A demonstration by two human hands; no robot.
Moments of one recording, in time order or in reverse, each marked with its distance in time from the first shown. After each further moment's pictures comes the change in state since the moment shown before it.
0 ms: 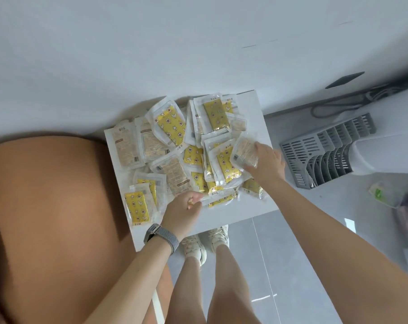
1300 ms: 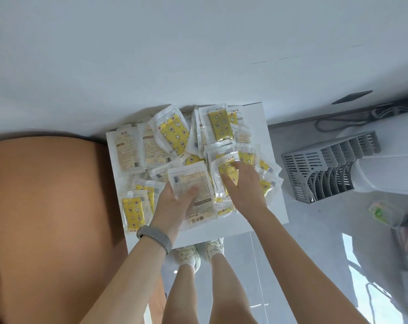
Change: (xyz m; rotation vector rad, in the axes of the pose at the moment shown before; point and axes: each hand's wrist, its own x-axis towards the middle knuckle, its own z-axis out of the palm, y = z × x) left_hand 0.013 0.027 -0.015 -0.847 0.141 -0.104; right_hand -0.050 -0.060 -0.011 0.341 -0.105 -0.089
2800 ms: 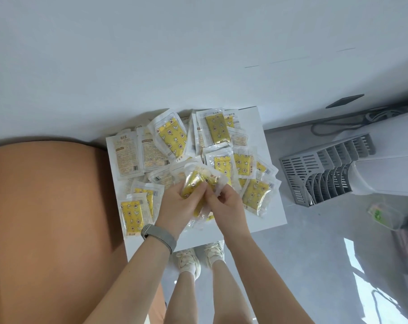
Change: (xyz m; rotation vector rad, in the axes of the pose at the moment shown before) left_hand -0.016 0.011 0.018 0.267 0.023 0.147; right_hand -0.055 -0.027 0.026 0.801 -0.007 0.156
